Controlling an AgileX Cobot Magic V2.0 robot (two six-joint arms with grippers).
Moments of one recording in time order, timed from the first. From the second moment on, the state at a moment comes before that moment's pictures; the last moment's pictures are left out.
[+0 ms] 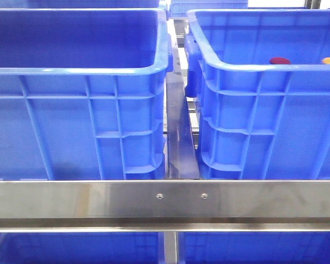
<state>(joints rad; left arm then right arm) 0.04 0.00 0.00 0.00 0.03 0.09 -0.12 0.58 -0.53 1.82 0.13 -1.70</state>
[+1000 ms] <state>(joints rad) 0.04 0.00 0.00 0.00 0.03 0.09 -0.12 0.58 -0.53 1.82 0.12 -1.70</state>
